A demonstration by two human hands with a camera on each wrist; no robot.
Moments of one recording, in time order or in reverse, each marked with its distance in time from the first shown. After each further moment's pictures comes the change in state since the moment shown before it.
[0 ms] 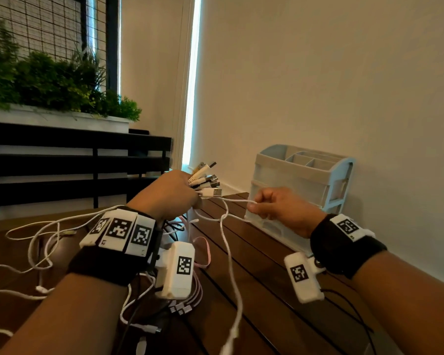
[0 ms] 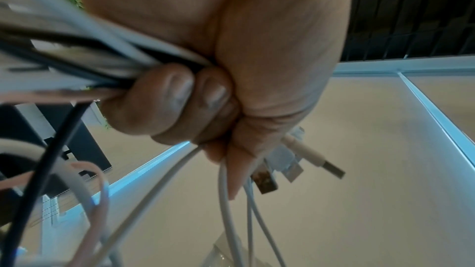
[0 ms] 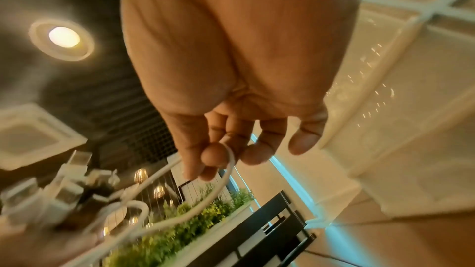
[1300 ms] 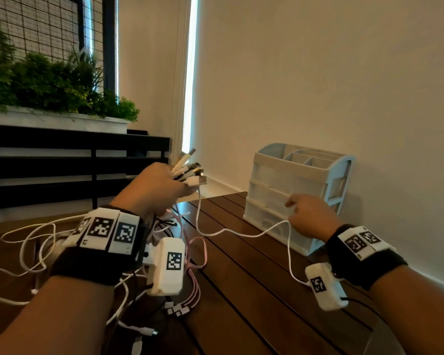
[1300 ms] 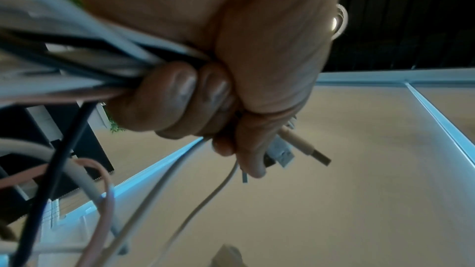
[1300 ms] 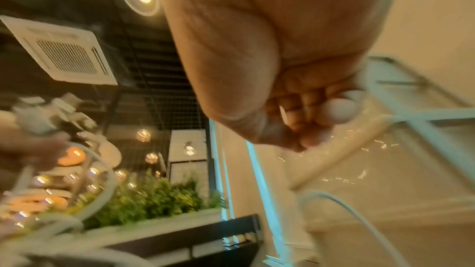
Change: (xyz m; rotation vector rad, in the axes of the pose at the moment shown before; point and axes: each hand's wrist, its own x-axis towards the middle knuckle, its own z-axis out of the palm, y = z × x) left_hand -0.001 -0.004 -0.012 -0.130 0.117 -0.016; right_hand -0.010 0.036 -0.032 -0.774 0.268 0.213
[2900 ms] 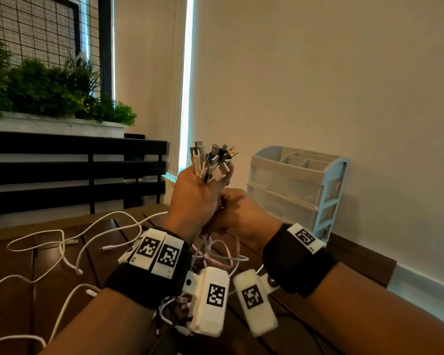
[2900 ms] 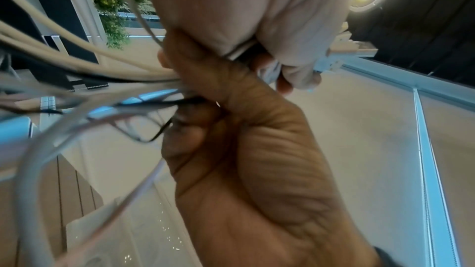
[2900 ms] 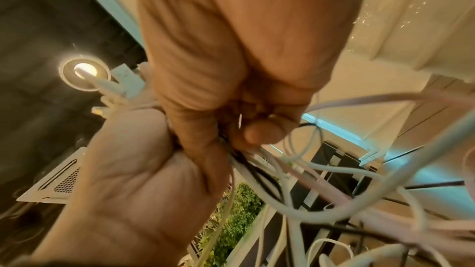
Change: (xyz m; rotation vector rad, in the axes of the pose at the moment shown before) left_hand -0.002 0.015 0.065 -0.656 0.137 0.407; right_hand -0.039 -0.126 0.000 1.056 -0.277 -0.397
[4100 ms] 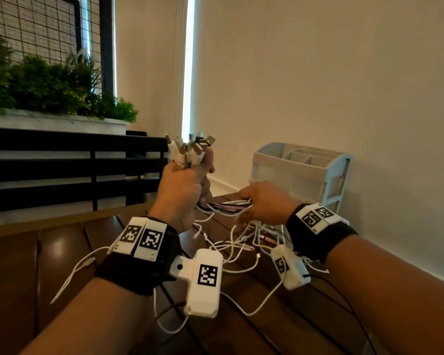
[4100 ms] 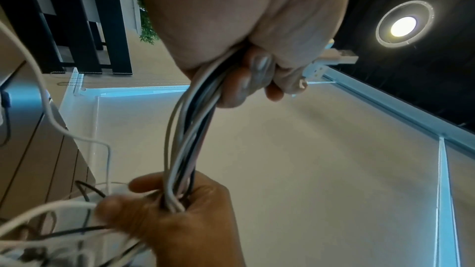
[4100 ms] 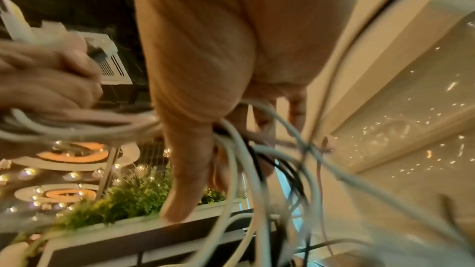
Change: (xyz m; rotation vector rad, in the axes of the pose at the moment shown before) left_hand 0.009 0.005 -0.014 -0.422 0.018 -0.261; right_hand 0.026 0.033 -0.066 -0.990 -0.051 0.088
